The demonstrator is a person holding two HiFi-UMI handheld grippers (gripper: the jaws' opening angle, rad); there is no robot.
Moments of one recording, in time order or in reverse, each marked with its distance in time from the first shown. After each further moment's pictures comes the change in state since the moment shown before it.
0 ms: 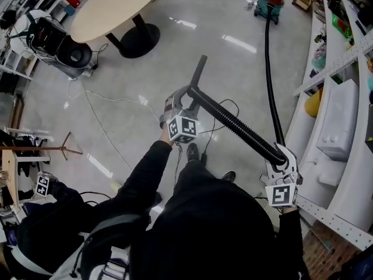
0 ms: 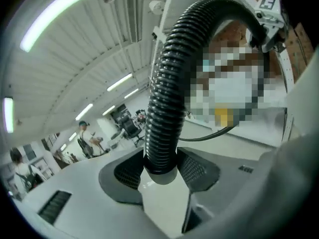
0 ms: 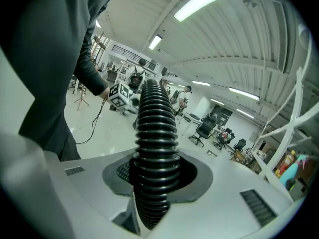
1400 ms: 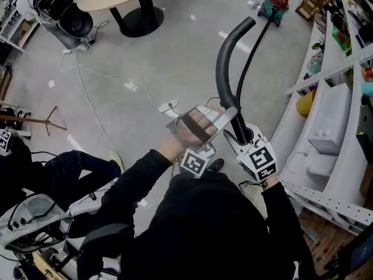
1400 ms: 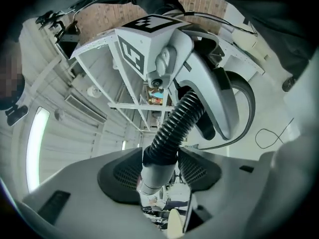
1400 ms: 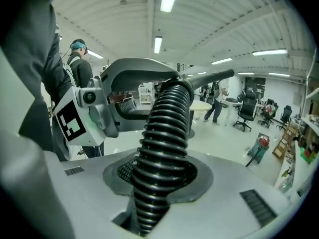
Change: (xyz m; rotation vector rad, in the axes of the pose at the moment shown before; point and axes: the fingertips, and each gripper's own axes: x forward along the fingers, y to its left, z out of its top) left arm -0.199 -0.100 0.138 0.958 -0.399 0.210; right arm 0.044 0.148 0.099 0.262 -0.053 0.467
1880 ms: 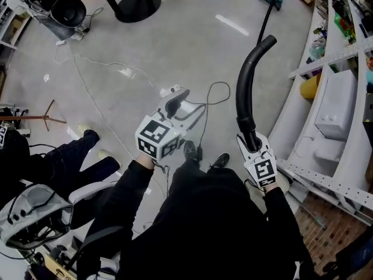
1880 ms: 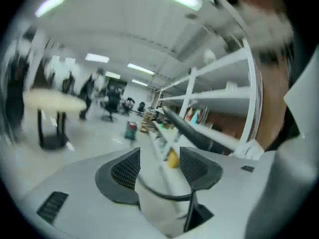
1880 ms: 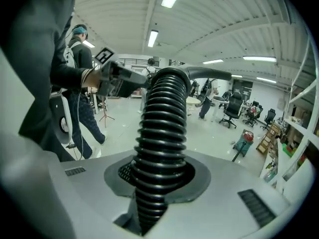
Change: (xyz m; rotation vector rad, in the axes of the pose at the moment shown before) left arm -0.105 -0.044 -0.140 -1.790 0.155 -0.379; right arm 0.003 0.055 -0.072 -0.011 0.063 -0.165
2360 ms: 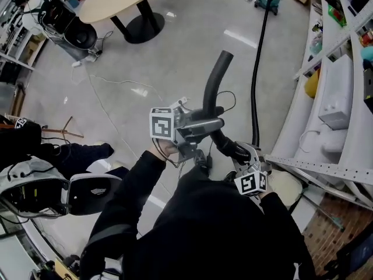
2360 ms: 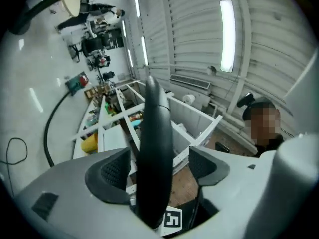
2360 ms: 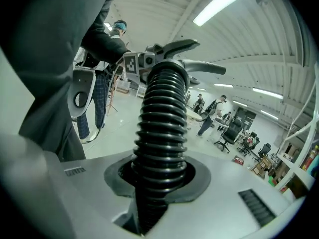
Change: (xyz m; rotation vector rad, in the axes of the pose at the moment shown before) left arm 0.022 -0.181 0.029 -0.689 -0.040 -0.760; right arm -0.066 0.057 -0.051 -0.278 -0.059 -0.067
